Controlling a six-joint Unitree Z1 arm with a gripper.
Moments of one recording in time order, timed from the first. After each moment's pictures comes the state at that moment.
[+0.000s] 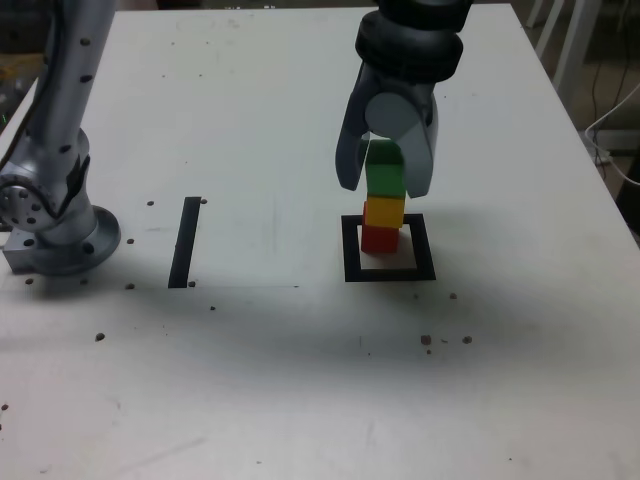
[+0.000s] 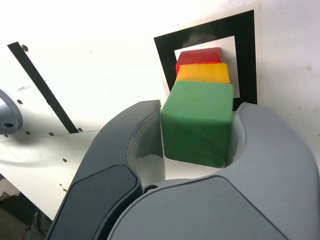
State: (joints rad) arm -0.05 2.08 -1.84 1.53 0.00 0.17
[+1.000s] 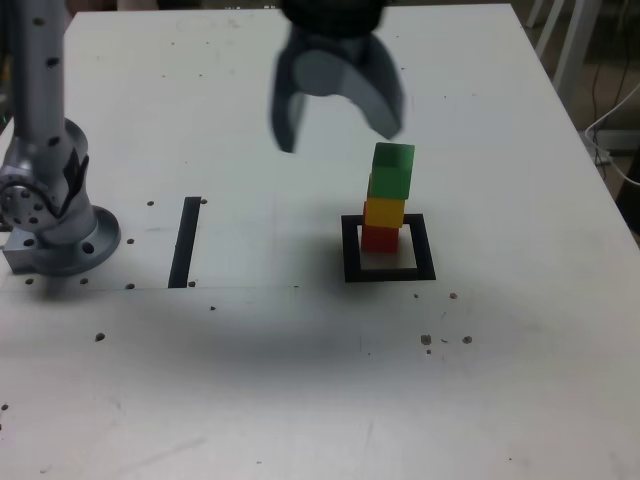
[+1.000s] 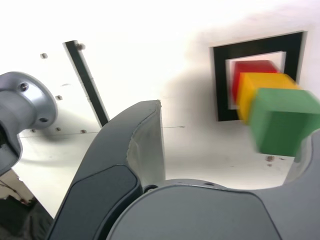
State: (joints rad) arm -0.01 1.83 -1.59 1.51 0.05 0.10
